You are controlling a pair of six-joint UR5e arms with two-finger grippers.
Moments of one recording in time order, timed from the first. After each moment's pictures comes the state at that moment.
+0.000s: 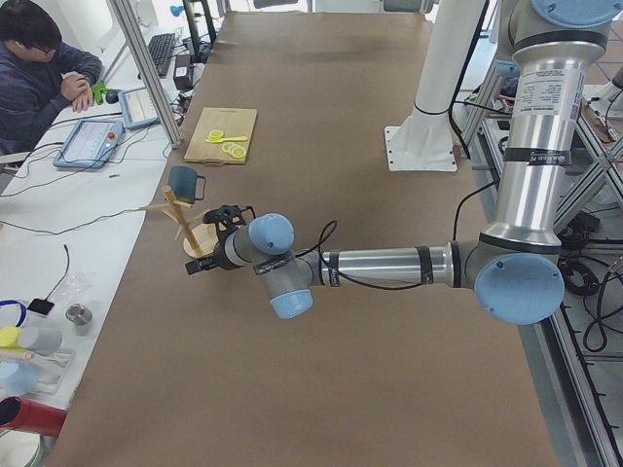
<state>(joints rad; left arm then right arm) -1.41 -1.66 -1.37 -2.71 -2.12 0.22 1.62 -1.70 1.86 -1.74 2.26 -0.16</state>
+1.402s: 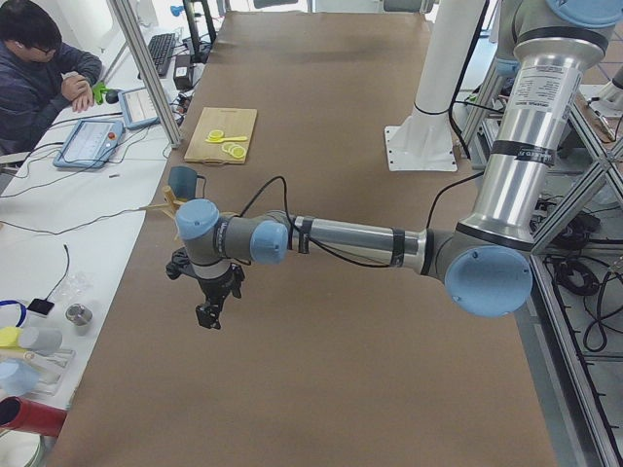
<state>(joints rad) -1.47 -1.76 -1.44 -1.58 -2.25 0.20 1.62 -1.70 1.86 -1.74 2.26 -0.17</state>
